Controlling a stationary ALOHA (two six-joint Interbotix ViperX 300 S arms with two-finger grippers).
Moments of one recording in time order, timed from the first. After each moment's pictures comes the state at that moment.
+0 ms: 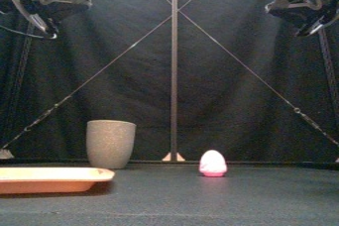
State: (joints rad) left arm 0.00 -0.97 1.19 0.00 -0.30 0.00; right arm 0.00 -0.96 1.18 0.00 -0.30 0.00
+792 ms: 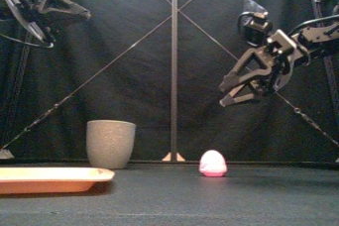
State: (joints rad) left arm 0.00 -0.96 1.23 -0.08 -0.29 0.00; right arm -0.07 -0.25 1.04 0.21 -0.44 0.02
